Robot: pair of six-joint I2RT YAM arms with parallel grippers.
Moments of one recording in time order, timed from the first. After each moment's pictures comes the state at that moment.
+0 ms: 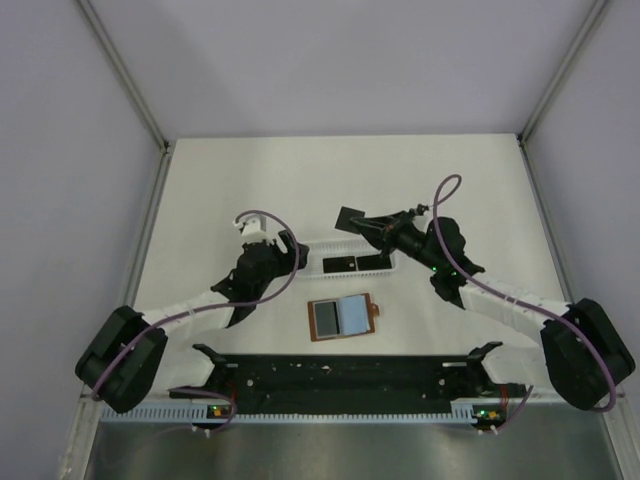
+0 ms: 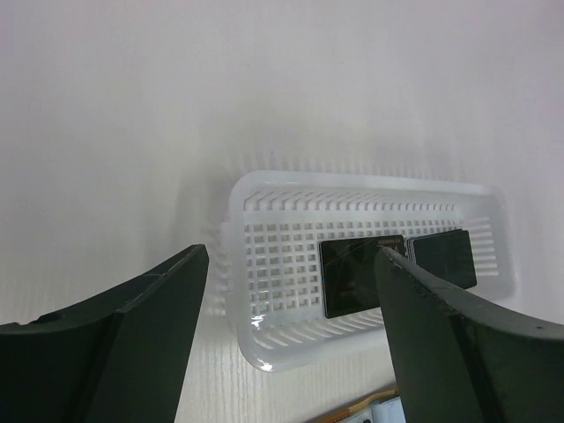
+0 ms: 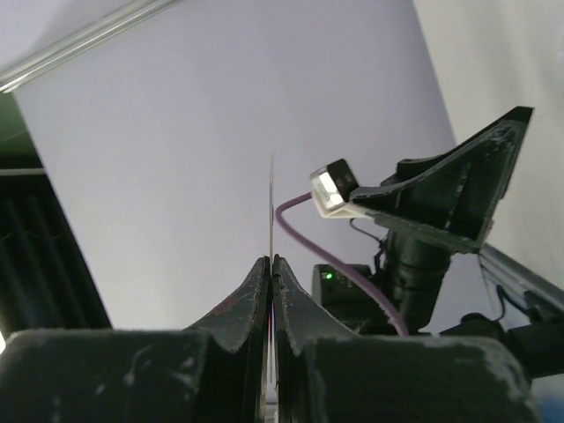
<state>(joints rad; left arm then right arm) -0.60 1.23 0.39 0.44 -0.25 -0.72 0.57 1.25 0.55 0.62 -0.31 1.89</state>
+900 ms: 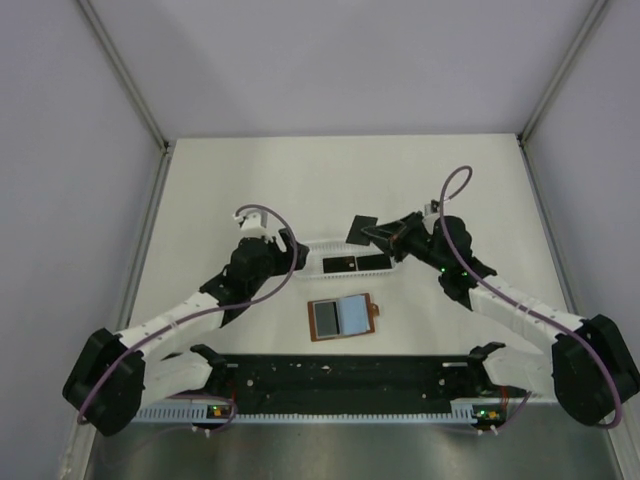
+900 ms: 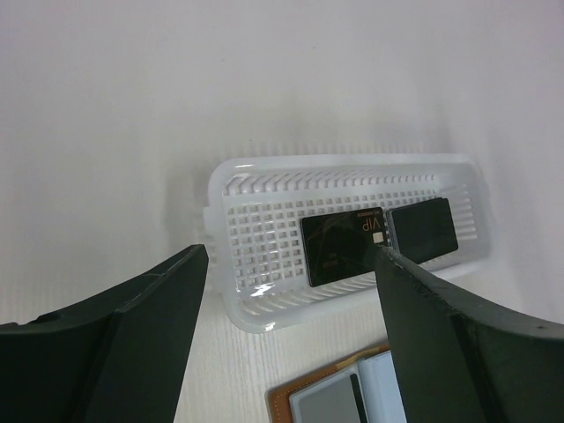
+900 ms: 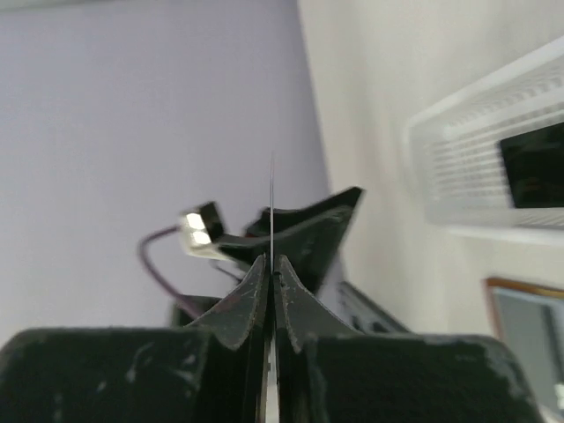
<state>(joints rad) -0.60 1.09 0.44 0.23 -0.20 -0.67 0.51 1.14 0.54 0.44 -0.28 1.66</state>
